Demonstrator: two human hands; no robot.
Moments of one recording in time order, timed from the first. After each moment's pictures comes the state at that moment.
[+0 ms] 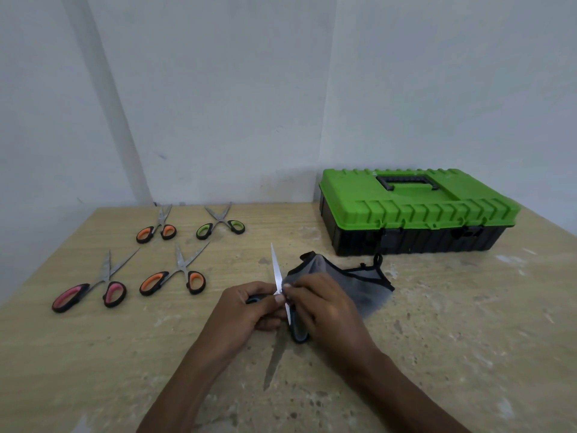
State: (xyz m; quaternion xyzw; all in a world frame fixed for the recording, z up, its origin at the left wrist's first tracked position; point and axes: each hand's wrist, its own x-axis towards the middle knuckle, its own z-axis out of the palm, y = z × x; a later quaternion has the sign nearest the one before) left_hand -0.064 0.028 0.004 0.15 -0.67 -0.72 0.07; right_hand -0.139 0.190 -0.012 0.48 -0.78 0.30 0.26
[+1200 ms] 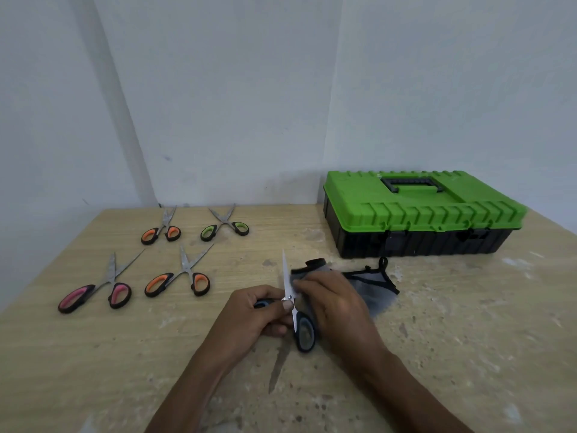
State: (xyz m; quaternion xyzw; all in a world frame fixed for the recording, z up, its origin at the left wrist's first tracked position) left_hand -0.062 0.026 0.003 0.13 -0.70 -0.70 0.05; right_hand -0.149 0.192 -0.012 0.45 -0.80 0.31 0.26
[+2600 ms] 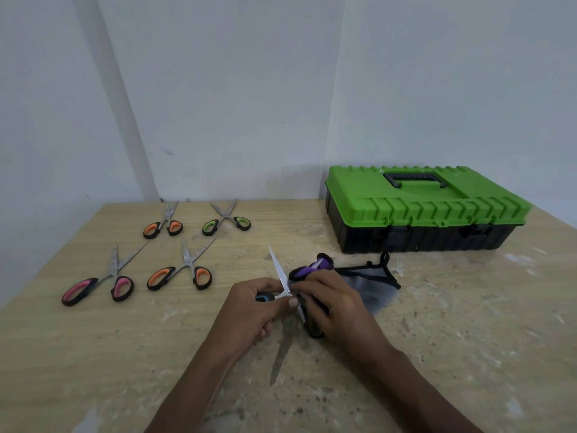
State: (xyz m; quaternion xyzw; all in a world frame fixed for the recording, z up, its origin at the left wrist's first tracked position) left_hand -0.061 0.027 0.005 0.17 -0.75 -0.63 0.10; right_hand -0.142 0.195 -0.008 0.47 -0.79 0.36 0.16
